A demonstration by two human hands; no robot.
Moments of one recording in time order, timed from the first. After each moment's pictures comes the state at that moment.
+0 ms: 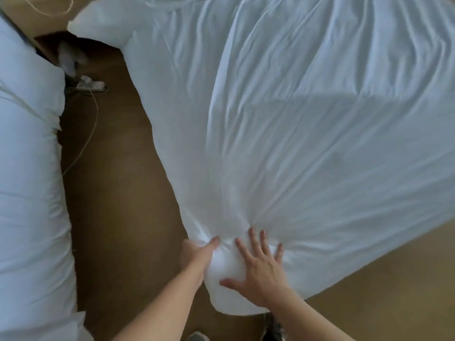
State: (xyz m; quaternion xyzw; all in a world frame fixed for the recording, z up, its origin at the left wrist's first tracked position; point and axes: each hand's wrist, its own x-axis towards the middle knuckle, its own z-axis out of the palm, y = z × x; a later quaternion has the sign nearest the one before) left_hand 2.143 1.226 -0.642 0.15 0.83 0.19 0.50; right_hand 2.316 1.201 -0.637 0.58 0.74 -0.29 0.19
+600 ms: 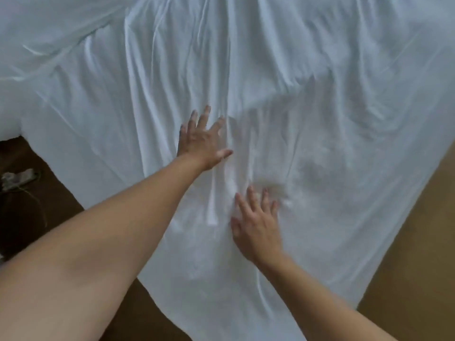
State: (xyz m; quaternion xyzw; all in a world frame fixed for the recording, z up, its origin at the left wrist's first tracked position) left_hand 2.262 1.637 -0.579 0.86 0.48 -0.11 0.09; right_hand 2.333 1.411 -0.614 0.79 0.56 -0.24 -0.10
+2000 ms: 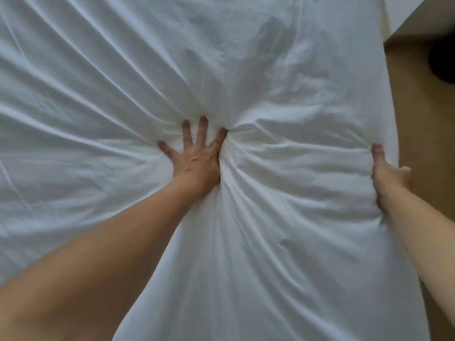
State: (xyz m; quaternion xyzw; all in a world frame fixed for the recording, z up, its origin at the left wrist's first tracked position) left_hand 2.437 1.752 -0.692 0.96 0.22 -0.18 0.06; right_hand 2.593 1.389 -0.694 0.87 -0.40 -0.12 -0.28
